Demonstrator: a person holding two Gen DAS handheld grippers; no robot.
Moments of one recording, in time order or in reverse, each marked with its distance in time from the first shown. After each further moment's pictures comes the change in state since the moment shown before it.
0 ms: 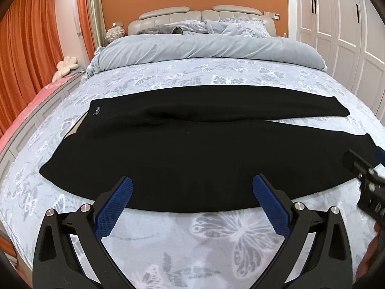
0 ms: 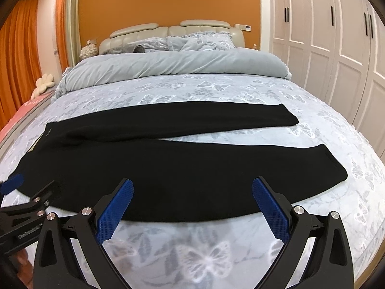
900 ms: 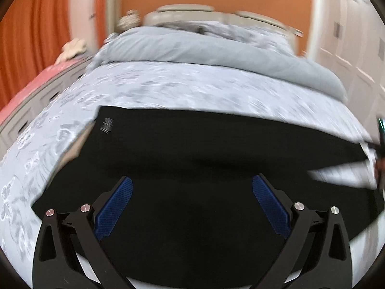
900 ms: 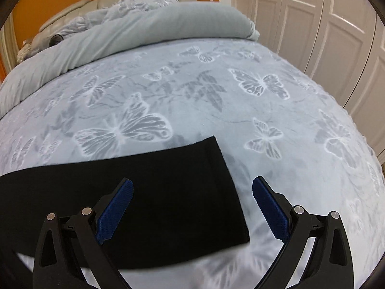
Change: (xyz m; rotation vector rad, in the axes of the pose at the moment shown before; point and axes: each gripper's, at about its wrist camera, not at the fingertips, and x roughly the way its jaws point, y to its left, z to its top) left arm 0.106 0.124 0.092 -0.159 0.092 -0.006; right arm 0.304 -0.262 0.169 0.131 0.268 -0.170
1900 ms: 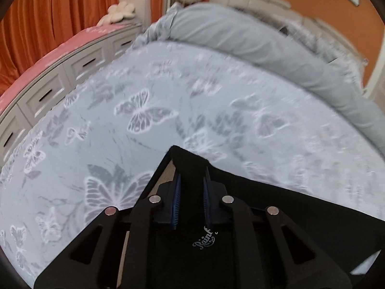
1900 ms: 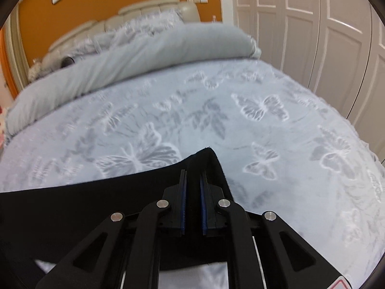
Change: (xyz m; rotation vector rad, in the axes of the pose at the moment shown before) left arm 0.121 0.170 0.145 -0.263 0.064 0.126; right arm -0.054 -0.014 0.012 0.040 -0.127 0.100
